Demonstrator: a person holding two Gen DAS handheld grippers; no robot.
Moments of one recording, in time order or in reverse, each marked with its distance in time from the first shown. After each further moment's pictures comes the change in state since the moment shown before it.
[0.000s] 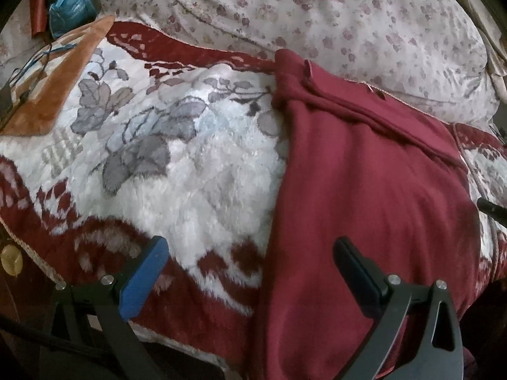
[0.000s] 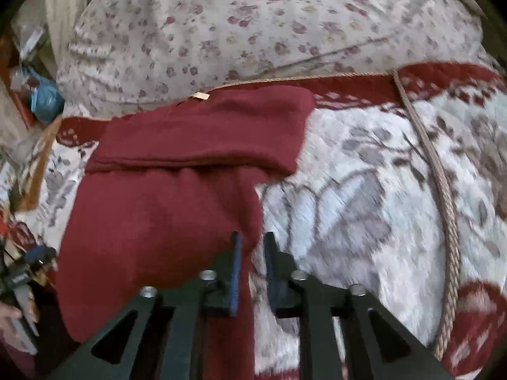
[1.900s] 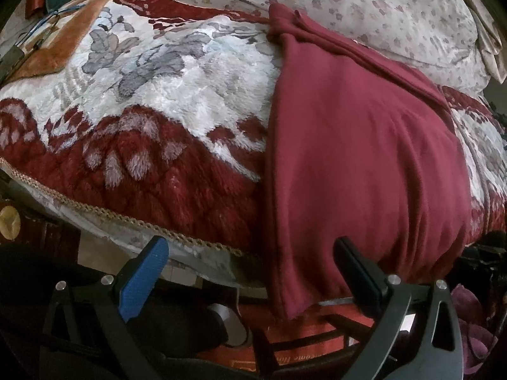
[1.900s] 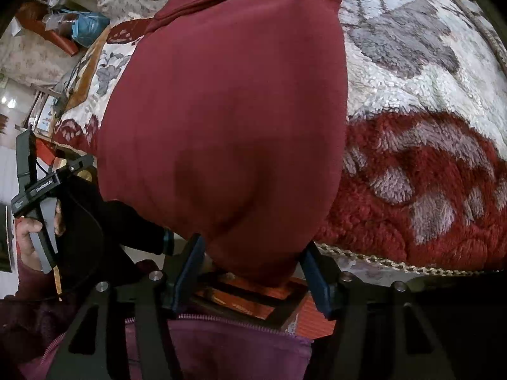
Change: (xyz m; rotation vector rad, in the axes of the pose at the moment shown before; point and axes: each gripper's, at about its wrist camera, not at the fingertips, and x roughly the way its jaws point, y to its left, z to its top) left arm -0.030 0.004 -0.074 0.023 0.140 -0.036; right arm 0.002 0.018 -0.138 -0.087 0.402 0.265
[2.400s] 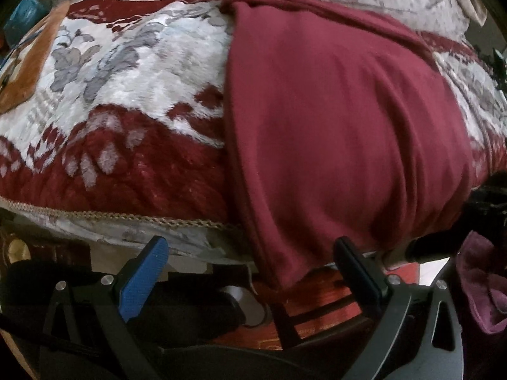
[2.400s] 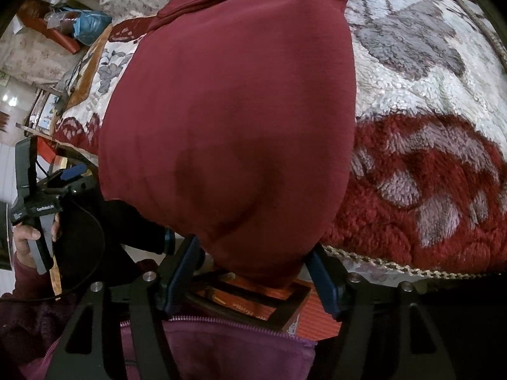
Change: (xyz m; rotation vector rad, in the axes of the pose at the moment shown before) left arm 0.013 -0.026 -0.010 0.197 0.114 0.012; right arm 0.005 0.006 0.002 -0.006 0.002 0.000
